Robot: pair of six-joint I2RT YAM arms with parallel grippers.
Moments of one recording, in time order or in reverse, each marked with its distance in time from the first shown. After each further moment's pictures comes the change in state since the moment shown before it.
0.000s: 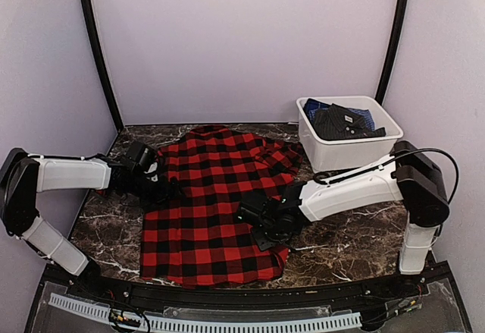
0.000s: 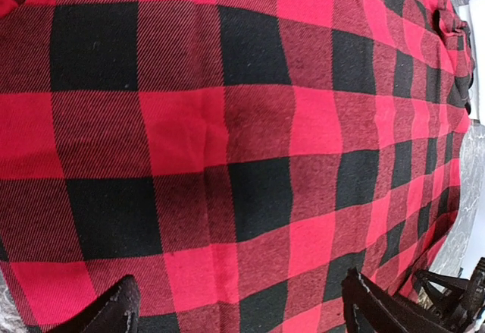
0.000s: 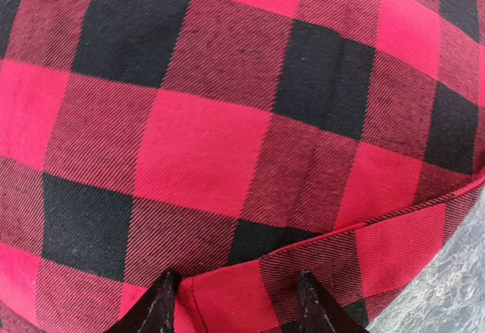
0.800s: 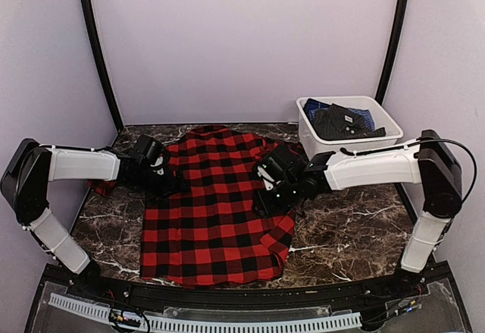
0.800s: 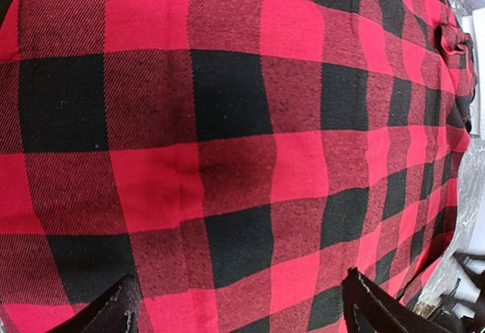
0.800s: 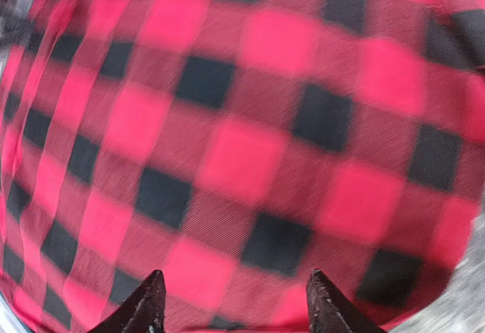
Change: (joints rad) left arm 0.008 0.116 0.101 0.005 -0.008 0.000; right arm -0.298 -0.124 -0.032 0.241 -0.301 -0.270
